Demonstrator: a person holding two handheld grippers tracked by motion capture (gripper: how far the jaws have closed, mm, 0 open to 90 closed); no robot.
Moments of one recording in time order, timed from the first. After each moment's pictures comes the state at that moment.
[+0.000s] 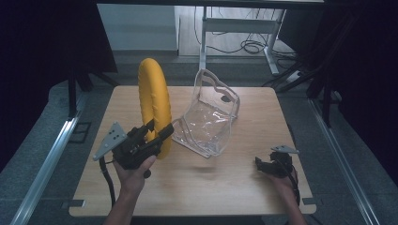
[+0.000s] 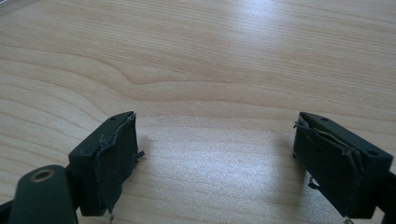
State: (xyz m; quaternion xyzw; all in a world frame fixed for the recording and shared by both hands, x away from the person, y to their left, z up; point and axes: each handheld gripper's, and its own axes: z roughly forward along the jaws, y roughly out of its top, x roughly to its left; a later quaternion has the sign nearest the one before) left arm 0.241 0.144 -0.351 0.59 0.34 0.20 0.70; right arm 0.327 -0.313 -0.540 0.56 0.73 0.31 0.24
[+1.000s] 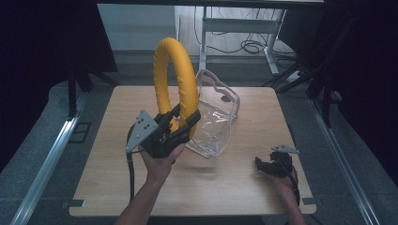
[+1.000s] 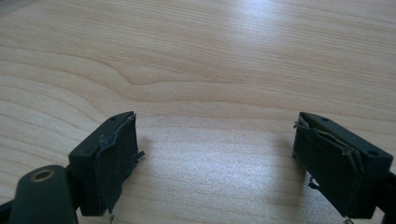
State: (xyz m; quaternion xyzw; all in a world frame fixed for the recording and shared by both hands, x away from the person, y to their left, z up) left arm 0.256 0.080 -0.321 0.58 0.30 0.25 0.72; right arm 0.327 -0.313 -0.540 0.56 0.73 0.31 0.24
